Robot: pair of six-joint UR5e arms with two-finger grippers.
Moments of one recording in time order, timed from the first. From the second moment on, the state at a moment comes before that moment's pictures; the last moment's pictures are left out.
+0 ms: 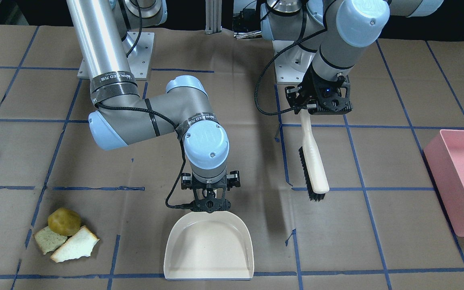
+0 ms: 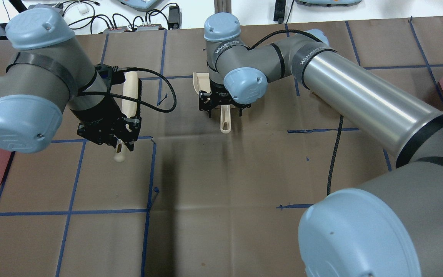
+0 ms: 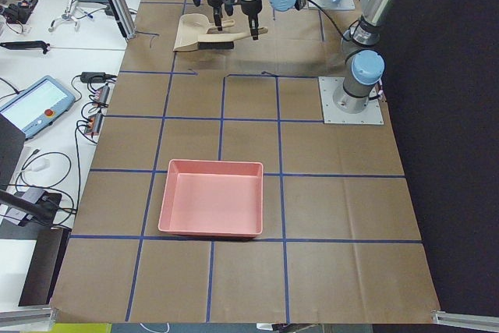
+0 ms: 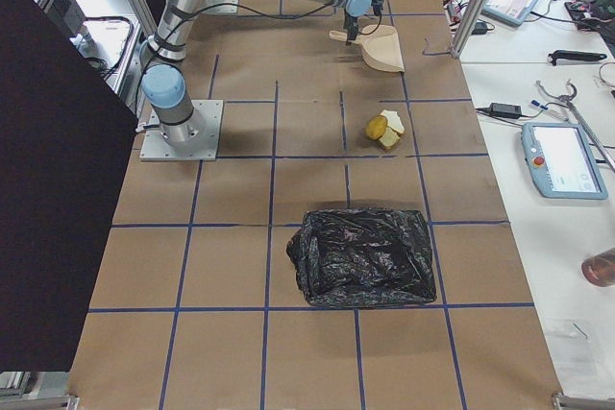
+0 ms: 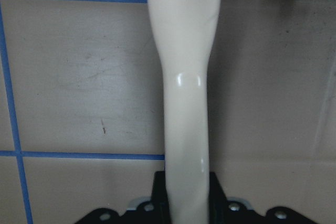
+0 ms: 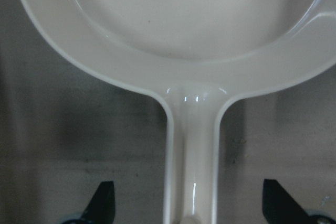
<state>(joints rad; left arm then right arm) -1.57 -1.52 -1.84 -1.49 1.55 -0.06 1.93 -0.95 1.39 -1.92 -1.51 0.33</state>
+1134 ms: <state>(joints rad) -1.58 -1.54 -1.85 -1.48 1.55 -0.08 1.93 -0.95 1.38 -1.94 -1.52 0.33</state>
